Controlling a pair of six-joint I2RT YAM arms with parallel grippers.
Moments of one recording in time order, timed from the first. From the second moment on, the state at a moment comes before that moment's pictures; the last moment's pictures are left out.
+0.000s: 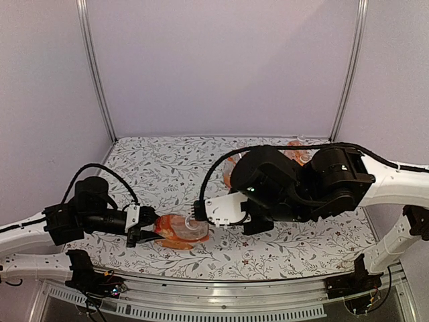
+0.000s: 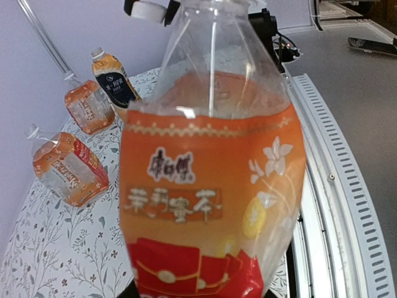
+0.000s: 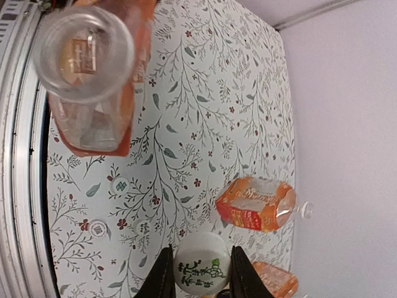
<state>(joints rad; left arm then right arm) -0.92 0.70 0.46 -0.18 0.46 0.53 1.48 1.57 1.64 -0.95 0.52 -0.62</state>
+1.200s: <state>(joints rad) -0.89 0.67 0.42 0.04 0.12 0.28 1.35 1.96 1.40 -0.71 0.21 0.33</state>
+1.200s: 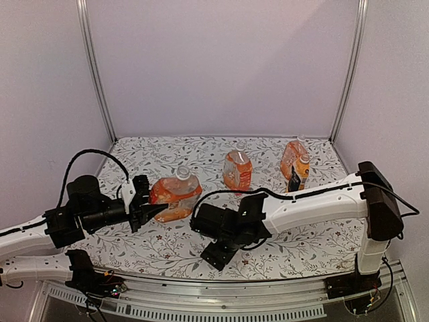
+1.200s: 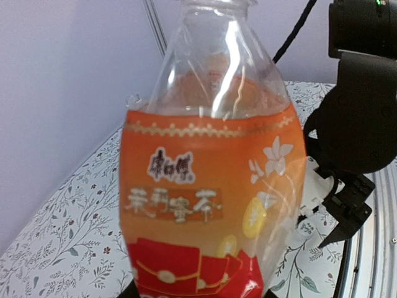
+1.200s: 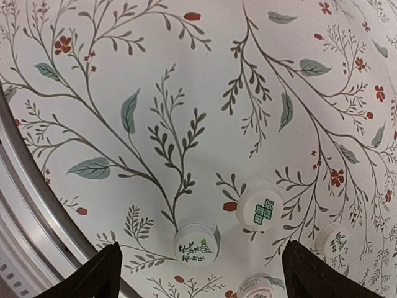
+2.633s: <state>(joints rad) -0.88 0.65 0.41 0.02 0.29 0.33 1.26 1.61 1.50 -0.26 -0.08 -0.17</state>
